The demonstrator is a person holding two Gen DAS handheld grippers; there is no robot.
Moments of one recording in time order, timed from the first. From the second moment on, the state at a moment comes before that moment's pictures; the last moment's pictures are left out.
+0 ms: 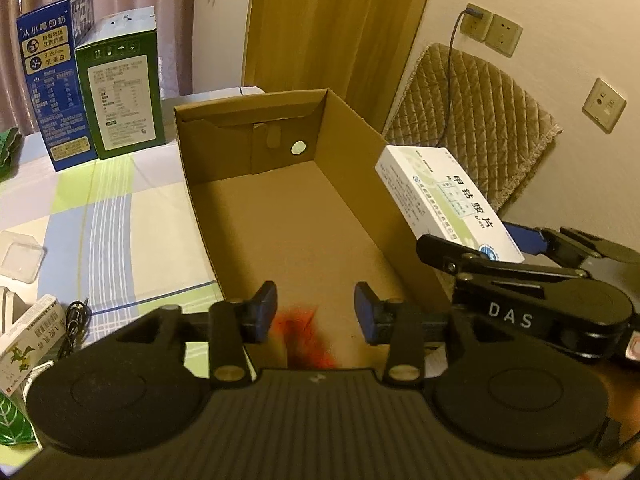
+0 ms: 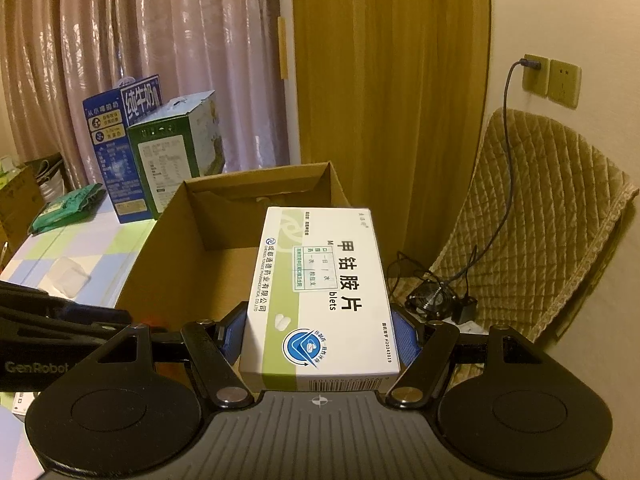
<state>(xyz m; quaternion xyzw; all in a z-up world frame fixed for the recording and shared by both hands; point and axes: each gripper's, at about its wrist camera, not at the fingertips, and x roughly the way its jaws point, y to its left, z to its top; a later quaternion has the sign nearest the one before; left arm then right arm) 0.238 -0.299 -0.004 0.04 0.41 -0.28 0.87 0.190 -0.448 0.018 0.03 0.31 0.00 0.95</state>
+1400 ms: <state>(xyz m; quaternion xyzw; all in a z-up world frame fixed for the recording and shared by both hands) 0.195 -0.223 0.006 0.02 0.40 -0.26 0.88 0.146 -0.425 0.023 0.06 0.31 0.01 0.95</state>
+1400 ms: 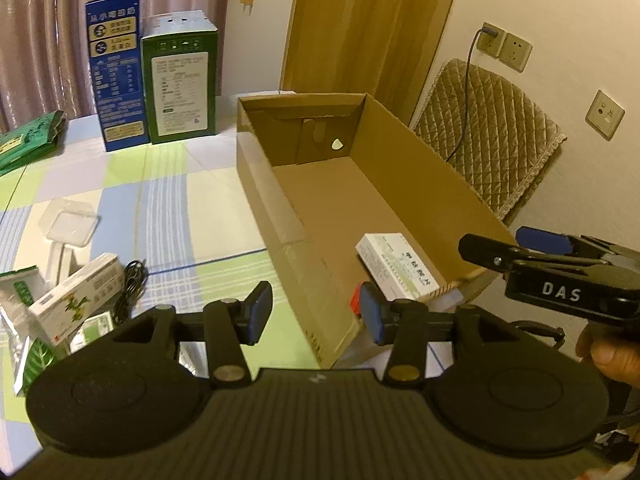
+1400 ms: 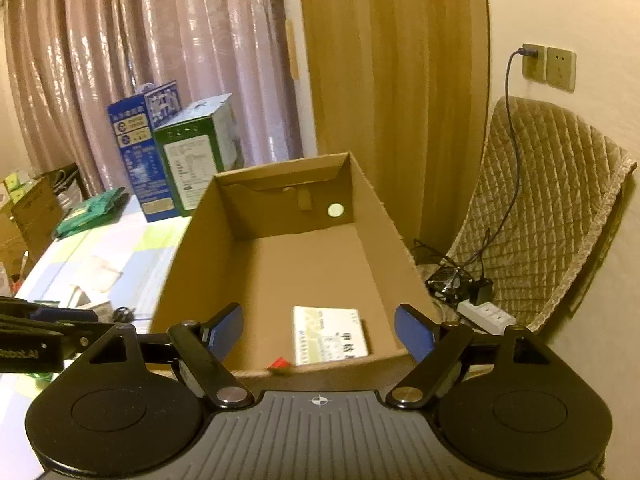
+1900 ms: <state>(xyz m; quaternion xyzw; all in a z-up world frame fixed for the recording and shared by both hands) 0.155 -0.156 0.013 0.02 0.39 -0.23 0.89 0.107 -0.367 0.045 0.05 0.30 0.05 0.95</state>
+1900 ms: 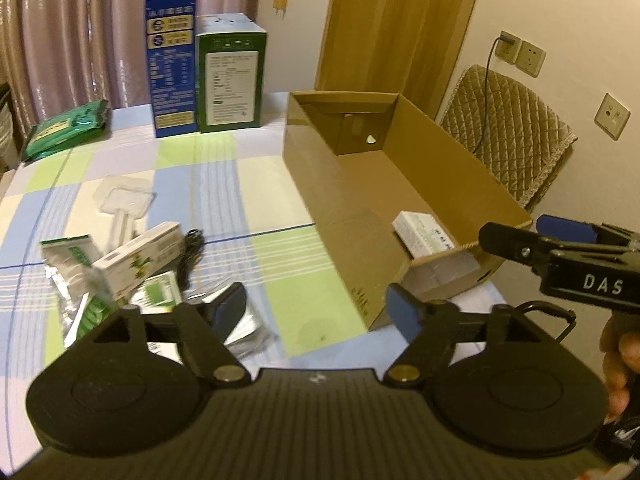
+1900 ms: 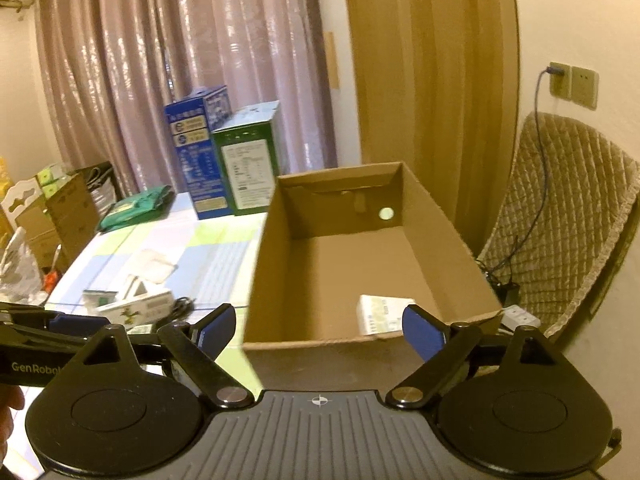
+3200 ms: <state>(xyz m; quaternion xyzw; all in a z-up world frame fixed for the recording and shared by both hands) 0.156 -0.022 -0.047 0.02 0.43 -0.13 0.89 0.085 -0.230 -0.041 -0.03 0.37 0.19 0.91</state>
